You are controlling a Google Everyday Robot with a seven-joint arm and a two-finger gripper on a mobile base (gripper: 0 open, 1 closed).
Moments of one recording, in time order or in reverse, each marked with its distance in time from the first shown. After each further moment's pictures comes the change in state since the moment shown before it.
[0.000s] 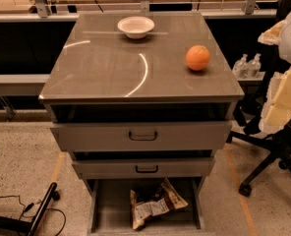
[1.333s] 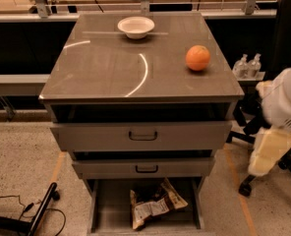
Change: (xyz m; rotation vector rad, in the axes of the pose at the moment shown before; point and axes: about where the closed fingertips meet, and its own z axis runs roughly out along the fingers) arm 0.049 0.031 0.089 0.046 0.111 0.036
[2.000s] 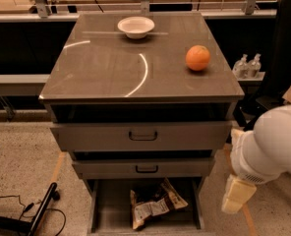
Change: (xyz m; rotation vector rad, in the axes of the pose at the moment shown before) arm 0.004 0.070 0.112 -0.020 0.007 0.002
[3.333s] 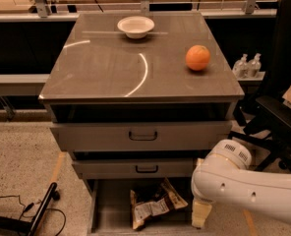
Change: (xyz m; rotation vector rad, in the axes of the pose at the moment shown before) arm -0.025 0.048 0.176 -0.051 0.070 -0.078
